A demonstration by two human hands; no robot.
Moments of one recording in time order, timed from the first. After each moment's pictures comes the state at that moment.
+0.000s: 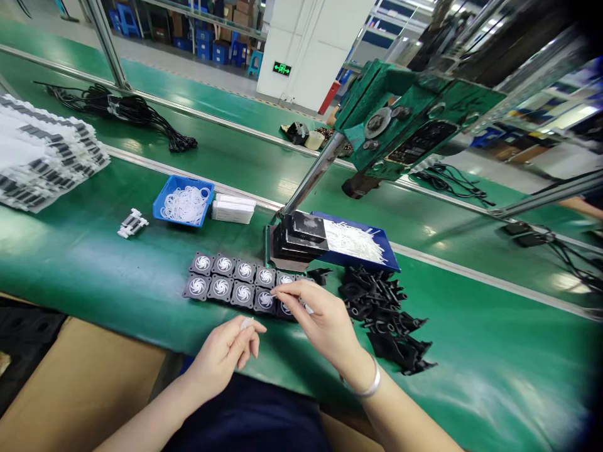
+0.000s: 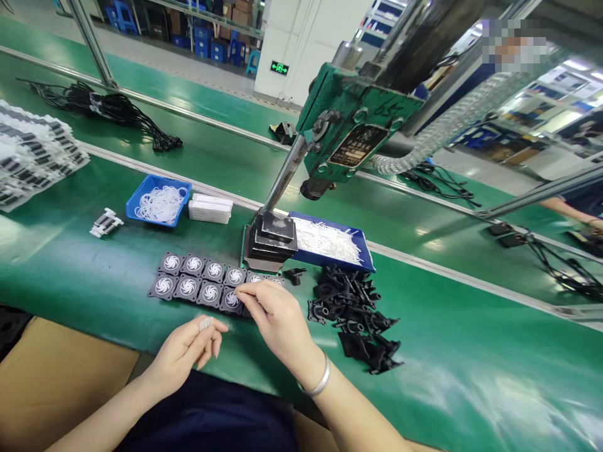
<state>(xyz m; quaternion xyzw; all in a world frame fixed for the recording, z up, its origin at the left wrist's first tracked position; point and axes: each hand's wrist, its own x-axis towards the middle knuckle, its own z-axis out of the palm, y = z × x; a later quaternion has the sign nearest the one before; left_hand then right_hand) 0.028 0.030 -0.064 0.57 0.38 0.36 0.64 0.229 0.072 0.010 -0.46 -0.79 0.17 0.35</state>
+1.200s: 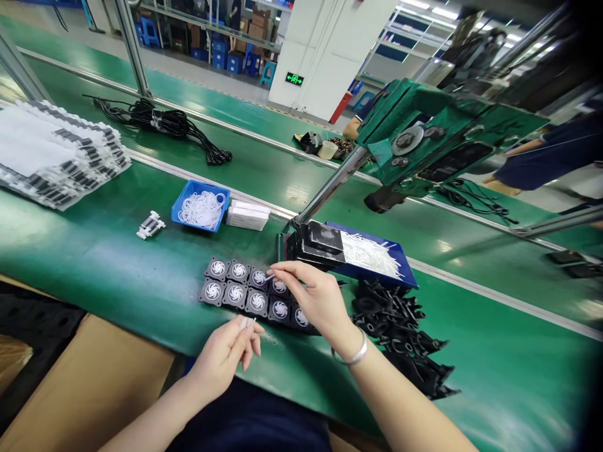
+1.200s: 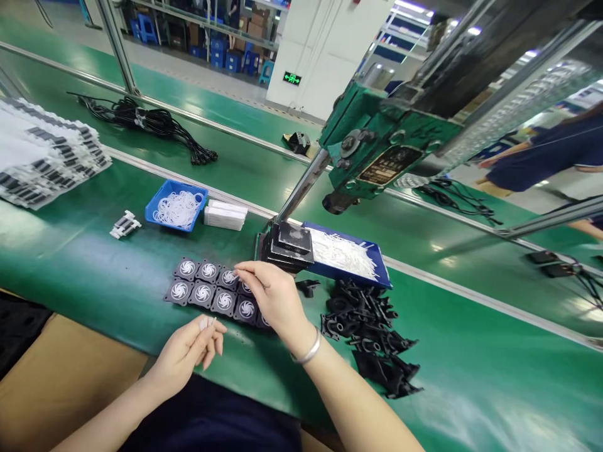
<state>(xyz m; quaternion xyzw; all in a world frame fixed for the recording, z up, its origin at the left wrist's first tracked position) 0.013 0.035 -0.071 0.56 0.41 0.39 0.61 0.201 0.118 0.007 -0.47 -0.77 0.22 0.36</state>
